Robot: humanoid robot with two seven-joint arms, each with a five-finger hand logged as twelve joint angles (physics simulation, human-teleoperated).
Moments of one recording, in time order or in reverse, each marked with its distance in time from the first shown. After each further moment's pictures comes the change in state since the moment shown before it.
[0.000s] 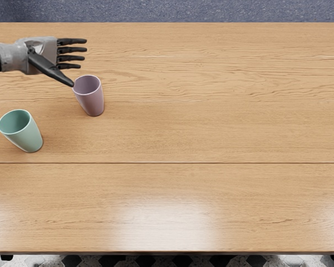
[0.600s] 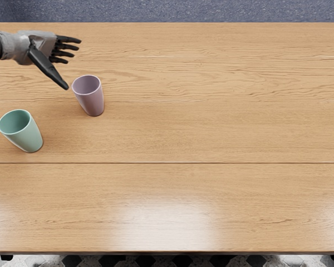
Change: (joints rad) left arm -0.101 -0.067 0.009 0.087 0.333 0.000 0.037; right arm -0.007 0.000 -0.004 0.001 0.001 0.001 0.000
